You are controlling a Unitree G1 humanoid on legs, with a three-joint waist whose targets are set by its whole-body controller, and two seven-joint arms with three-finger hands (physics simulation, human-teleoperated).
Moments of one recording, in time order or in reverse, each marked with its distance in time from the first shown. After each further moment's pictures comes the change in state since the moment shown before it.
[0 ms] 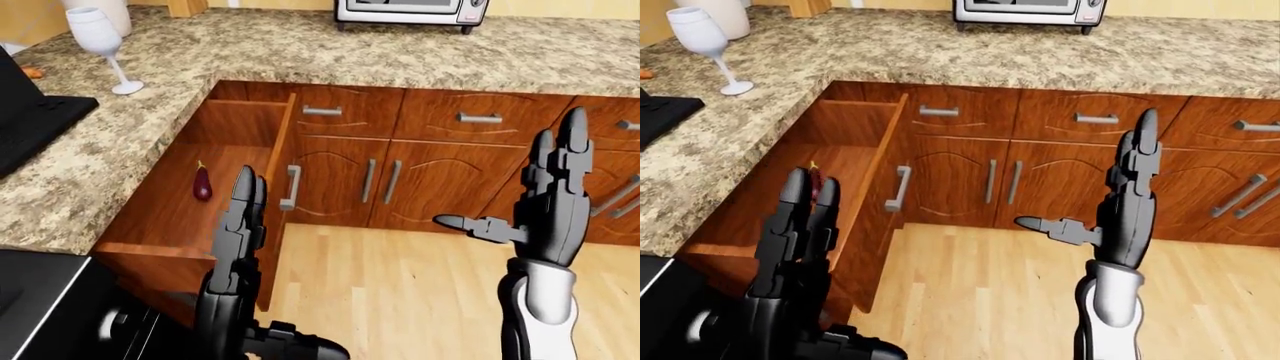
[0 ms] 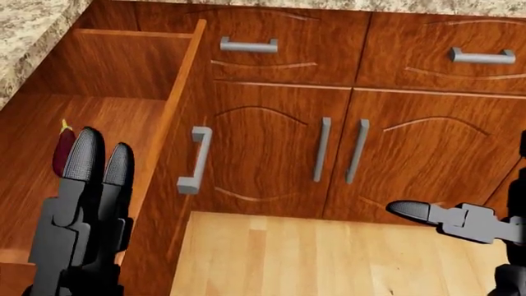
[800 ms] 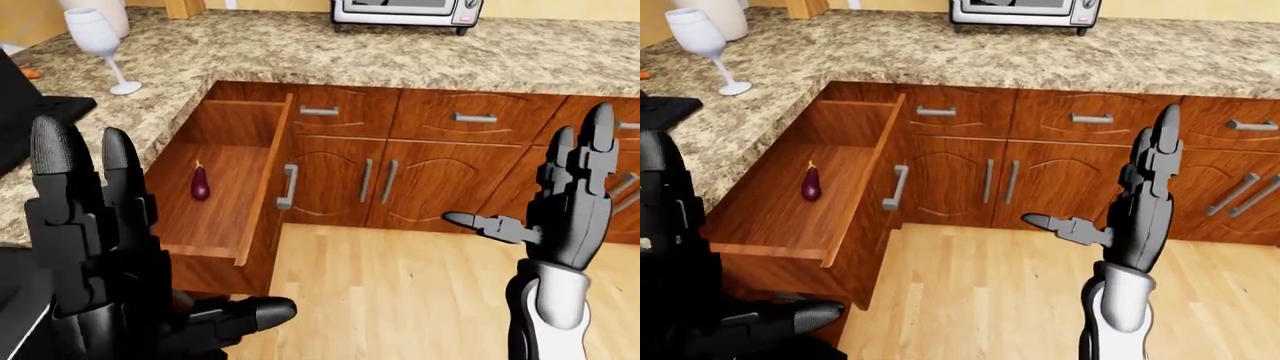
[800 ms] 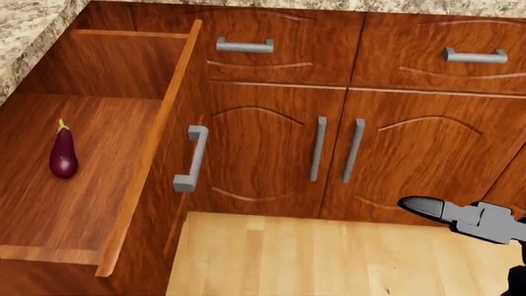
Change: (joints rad) left arm -0.082 -0.135 0.274 -0.209 0.030 0.048 0.029; right arm 0.007 0.000 -0.022 -0.051 0.002 0.019 -0.022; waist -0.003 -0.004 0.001
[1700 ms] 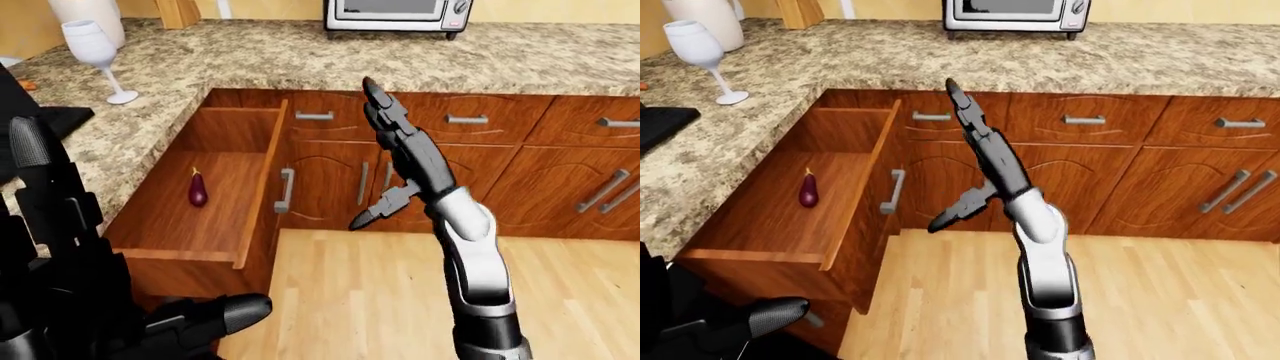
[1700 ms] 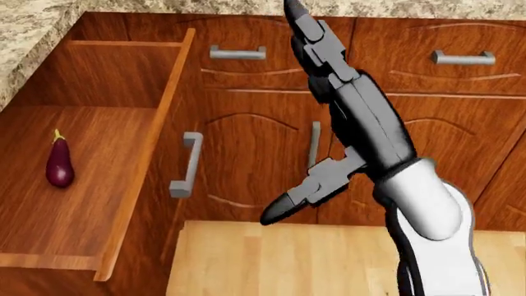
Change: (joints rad) left arm -0.029 -0.033 0.097 -0.075 -0.063 0.018 0.006; right arm -0.412 0.025 0.258 0.212 -0.106 0.286 0.567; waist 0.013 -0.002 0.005
